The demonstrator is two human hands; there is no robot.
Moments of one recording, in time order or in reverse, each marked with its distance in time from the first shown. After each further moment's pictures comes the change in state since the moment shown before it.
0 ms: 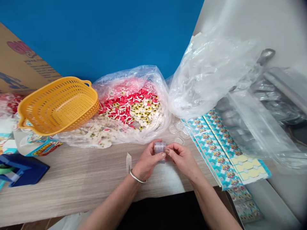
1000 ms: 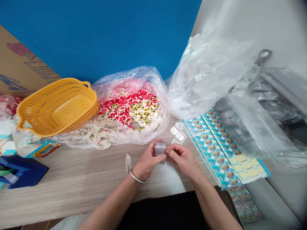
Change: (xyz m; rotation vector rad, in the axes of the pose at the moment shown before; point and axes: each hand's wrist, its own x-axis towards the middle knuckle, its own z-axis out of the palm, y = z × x) left_hand 0.005 -0.005 0.000 0.114 -0.034 0.021; right_hand -0.002 0.008 -0.007 0.015 -0.008 -0.010
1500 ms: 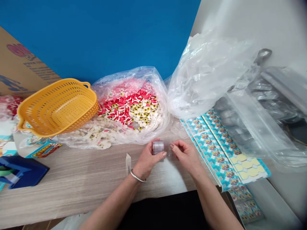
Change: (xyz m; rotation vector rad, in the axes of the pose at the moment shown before) left_hand 0.005 -0.003 -0.002 0.073 0.097 0.023; right_hand 0.006 0.002 -0.009 -0.188 0.193 -0.032
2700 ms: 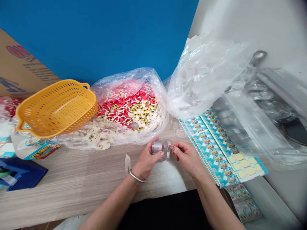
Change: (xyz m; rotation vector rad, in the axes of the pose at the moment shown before) left_hand -0.004 0.003 0.002 -0.075 -0.009 -0.021; right_hand -0.003 0.000 -0.008 0.146 -0.062 0.015
